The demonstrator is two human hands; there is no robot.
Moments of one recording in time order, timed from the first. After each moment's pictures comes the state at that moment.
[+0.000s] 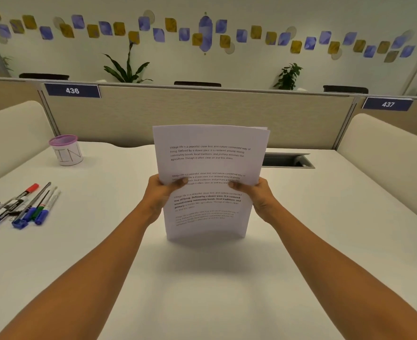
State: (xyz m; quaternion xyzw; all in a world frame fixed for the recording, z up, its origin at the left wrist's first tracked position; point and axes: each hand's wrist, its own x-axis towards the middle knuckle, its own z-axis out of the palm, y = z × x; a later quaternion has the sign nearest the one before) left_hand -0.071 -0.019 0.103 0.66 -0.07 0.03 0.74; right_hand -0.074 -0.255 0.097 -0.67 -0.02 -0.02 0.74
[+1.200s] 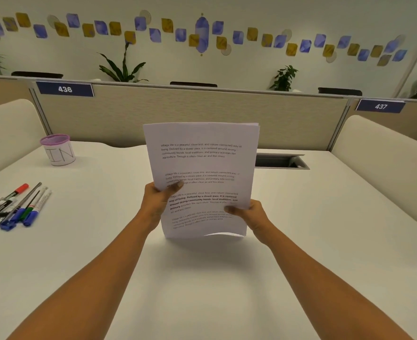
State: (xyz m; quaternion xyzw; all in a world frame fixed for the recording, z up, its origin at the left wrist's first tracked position) left_hand -0.073 -0.032 0.084 0.63 -0.03 0.05 0.77; right_hand -0.088 -0.266 0.049 -0.73 0.01 0.00 0.69
